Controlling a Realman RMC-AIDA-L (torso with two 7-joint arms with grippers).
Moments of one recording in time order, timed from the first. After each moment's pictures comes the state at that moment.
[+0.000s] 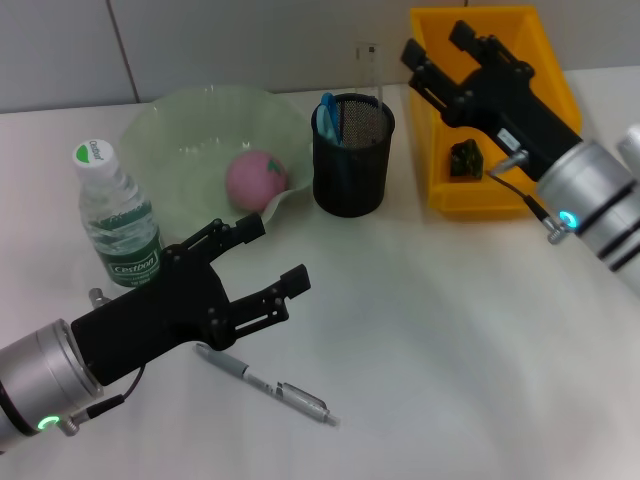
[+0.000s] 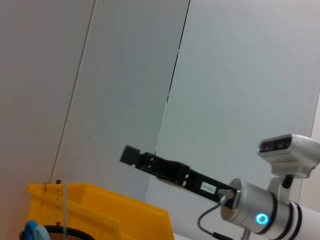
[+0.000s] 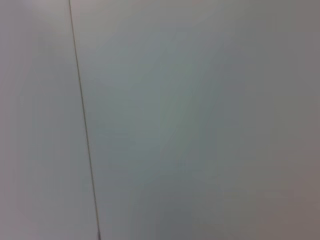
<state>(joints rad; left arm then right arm) -0.32 -1.98 1.96 0.50 0.49 1.34 -0.88 0.68 2.09 -0.33 0.03 -1.37 -1.33 0.52</state>
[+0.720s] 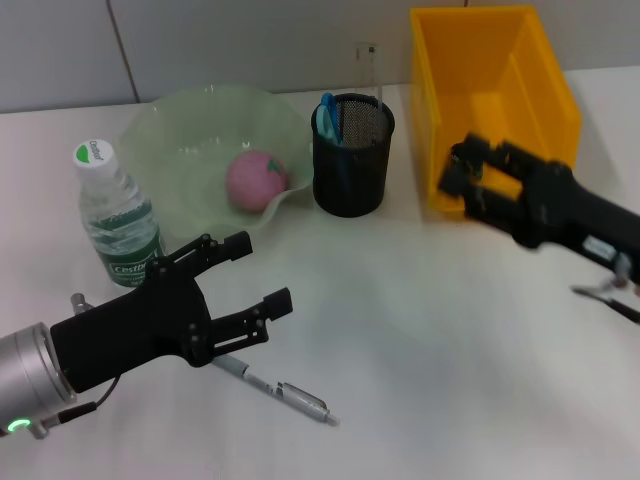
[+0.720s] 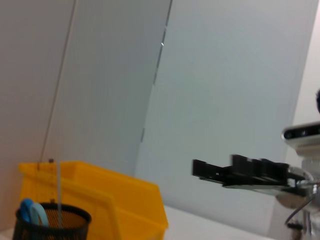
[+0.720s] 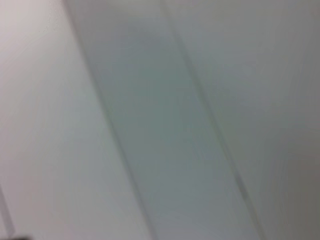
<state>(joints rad) -0.32 -1.95 1.81 0.51 0.73 1.39 -0.97 0.39 2.07 -0.67 -0.42 -1.56 -1.68 1.16</state>
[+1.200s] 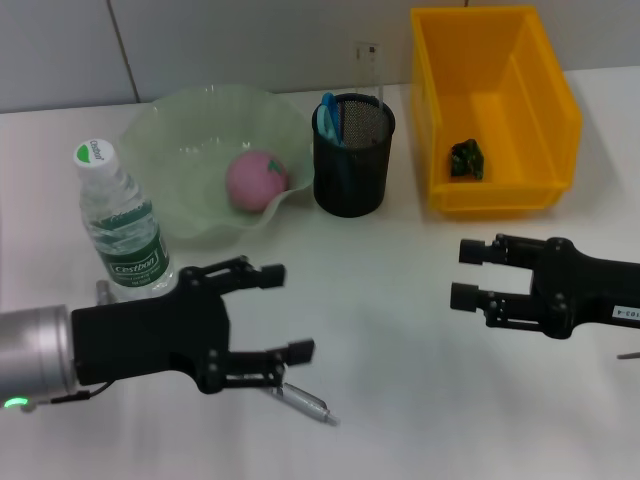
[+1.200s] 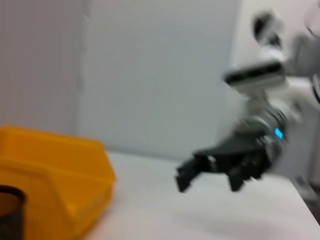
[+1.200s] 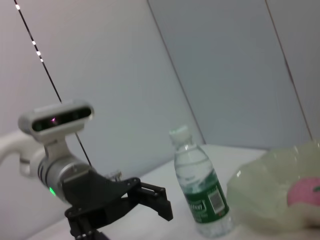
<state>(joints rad) -0.34 -1.95 1.62 0.75 1.20 1.39 -1.18 0.38 2.03 -0.65 -0.60 -1.87 -1.76 1.33</state>
